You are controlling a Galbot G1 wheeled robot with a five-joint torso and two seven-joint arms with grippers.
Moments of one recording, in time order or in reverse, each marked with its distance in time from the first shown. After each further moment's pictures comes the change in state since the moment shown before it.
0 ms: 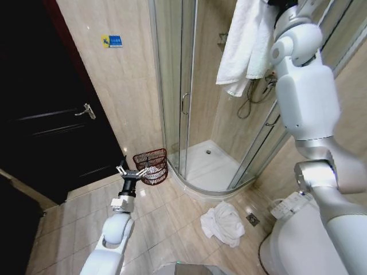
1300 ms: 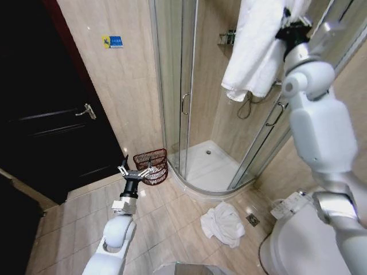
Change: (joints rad) left arm 0.029 -0.019 0.029 -0.046 0.033 0.003 0.001; right arm -0.346 -0.217 0.116 0.323 0.136 -0.042 0.010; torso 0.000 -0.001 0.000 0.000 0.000
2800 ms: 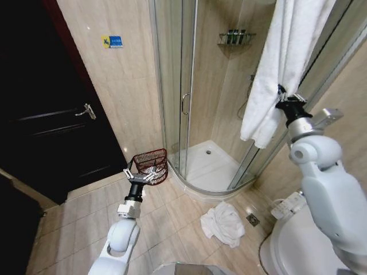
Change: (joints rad) left arm 0.020 -0.013 0.035 0.008 0.049 -0.015 0.006; right arm -0.711 -0.042 0.400 0.342 0.041 -0.005 -0.053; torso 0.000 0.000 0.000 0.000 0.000
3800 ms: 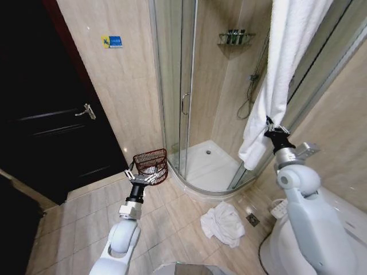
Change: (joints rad) left arm 0.009 0.002 0.002 0.003 0.012 -0.005 0.004; right arm -0.231 0.209 0.057 0.034 -0.096 0.046 -0.031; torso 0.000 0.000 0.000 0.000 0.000
